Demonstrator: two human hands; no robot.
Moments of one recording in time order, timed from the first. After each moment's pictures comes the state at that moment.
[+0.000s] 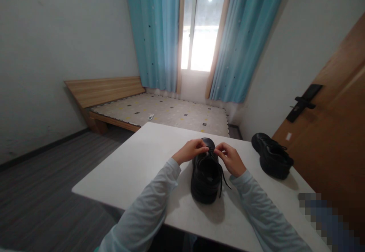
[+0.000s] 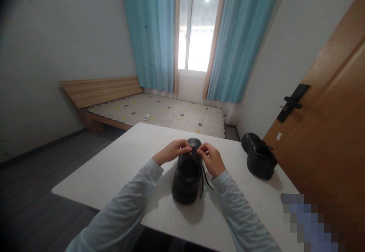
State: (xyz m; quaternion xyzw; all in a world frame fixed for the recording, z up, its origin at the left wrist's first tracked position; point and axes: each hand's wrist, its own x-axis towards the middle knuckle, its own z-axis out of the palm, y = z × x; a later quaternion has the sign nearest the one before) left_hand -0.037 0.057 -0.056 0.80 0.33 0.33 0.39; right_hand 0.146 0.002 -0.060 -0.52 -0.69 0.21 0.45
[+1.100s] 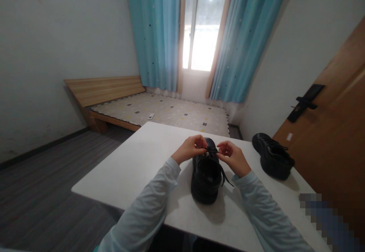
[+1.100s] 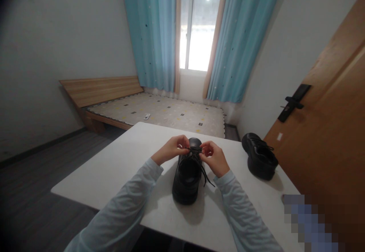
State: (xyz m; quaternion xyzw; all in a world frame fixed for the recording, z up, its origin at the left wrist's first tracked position) left_hand -0.040 0.055 -0.052 0.76 0.28 0.38 0.45; right_hand 0.152 0.003 -0.062 -0.50 -0.65 0.29 0.49
